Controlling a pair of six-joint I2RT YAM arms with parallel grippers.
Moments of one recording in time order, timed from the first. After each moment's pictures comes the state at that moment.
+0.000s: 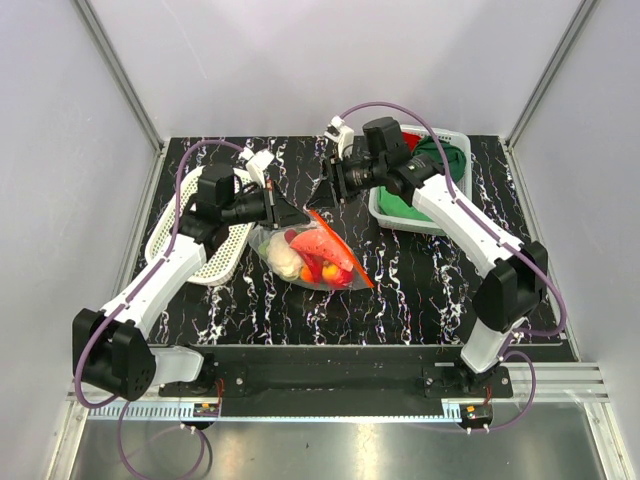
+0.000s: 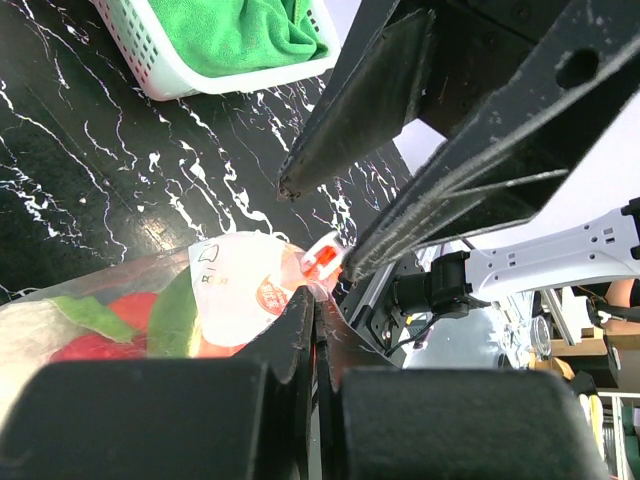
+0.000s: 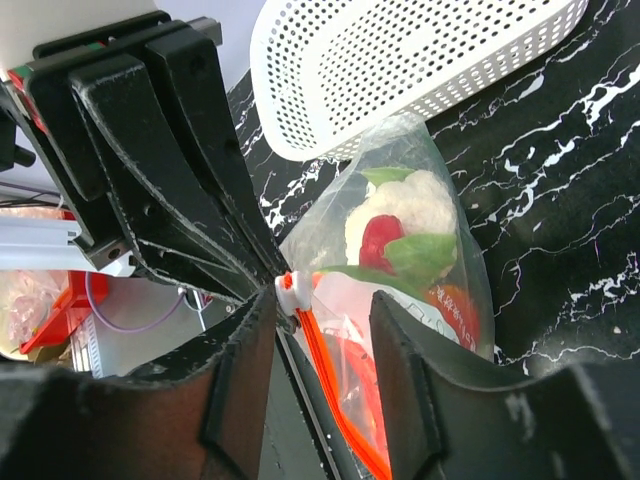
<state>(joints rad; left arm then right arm) -0.34 1.27 1.02 -0.12 0.82 -0.58 0.56 1.74 1.70 -0.53 -0.75 0.27</state>
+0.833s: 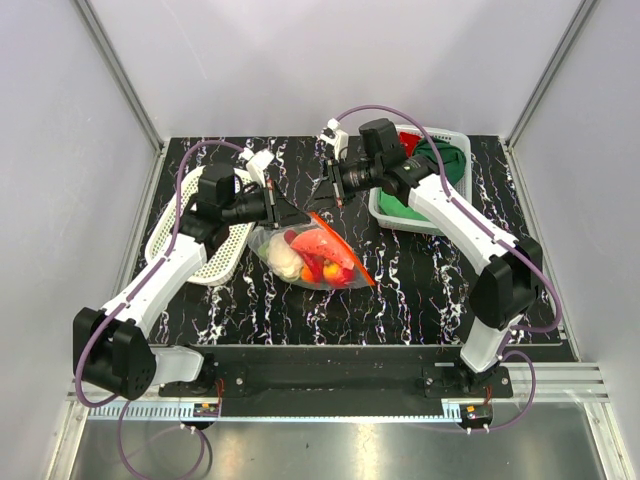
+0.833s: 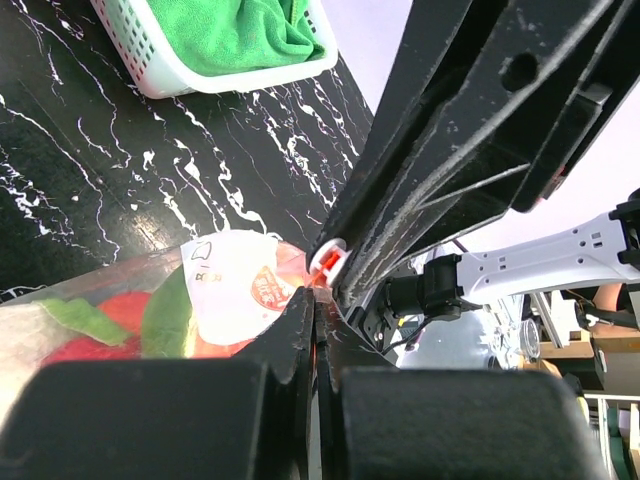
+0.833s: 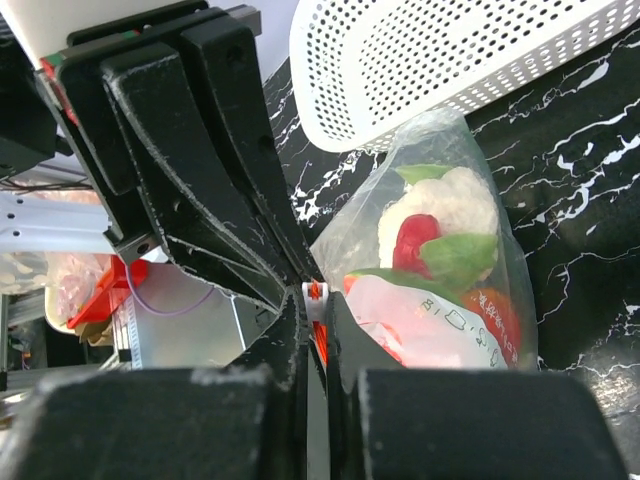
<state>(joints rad) -0.34 1.28 1.02 -0.11 0.82 -0.60 0.57 1.77 1.70 -0.51 -0.84 0.31</state>
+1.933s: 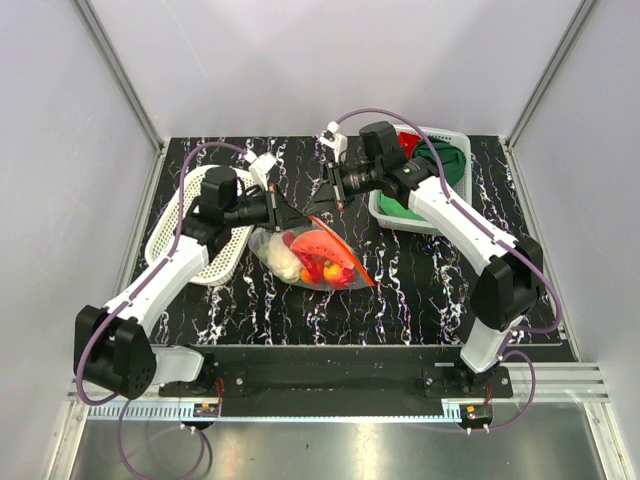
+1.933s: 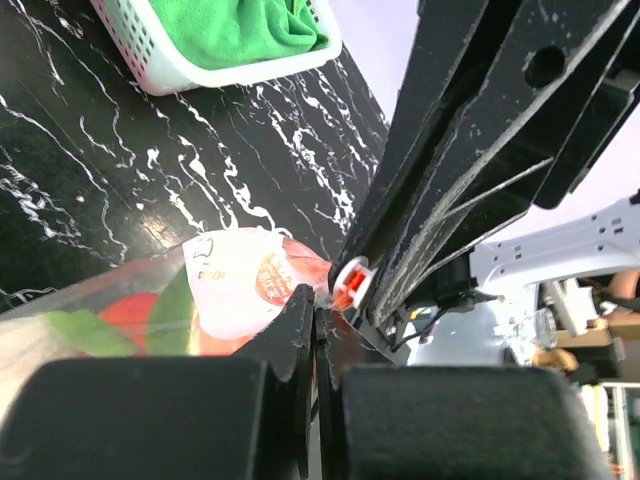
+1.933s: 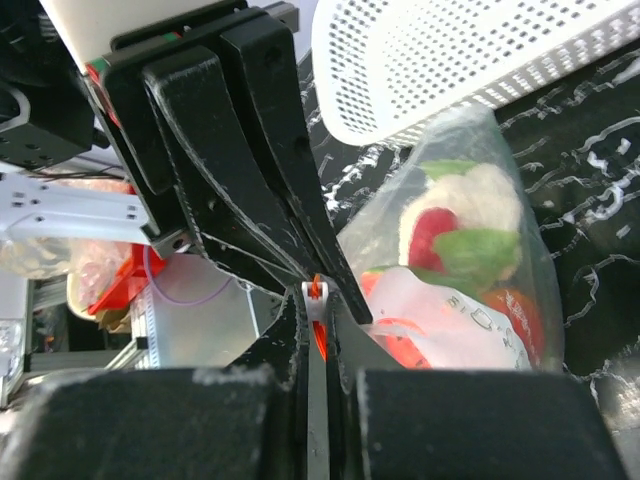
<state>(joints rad) -0.34 1.28 1.00 -0.09 0.82 -0.56 0.57 1.76 1.67 -0.48 -0.89 0.33</state>
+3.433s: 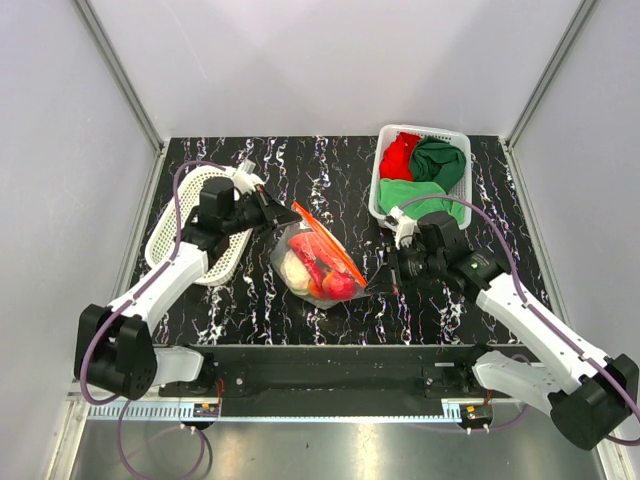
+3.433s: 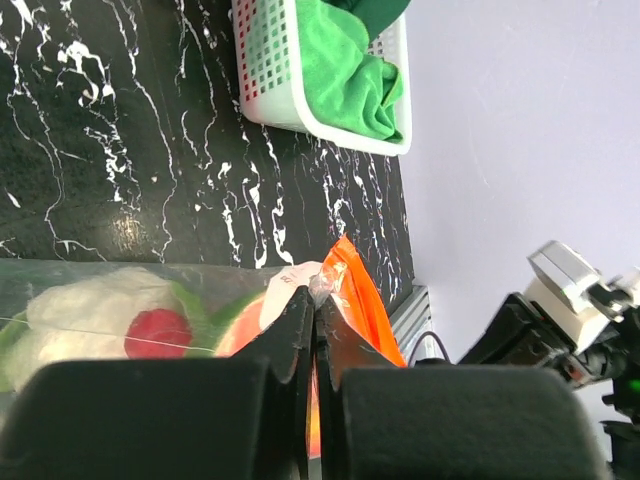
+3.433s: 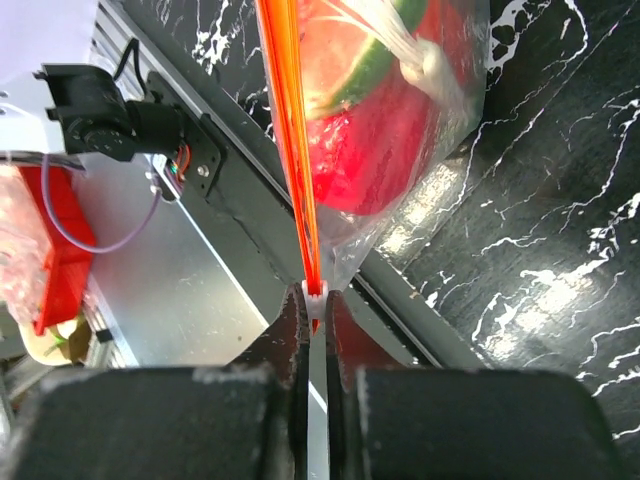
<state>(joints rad) -0.30 1.26 0.88 0.00 0.56 -0.87 0.56 1.02 0.87 -0.60 -0.59 0.39</state>
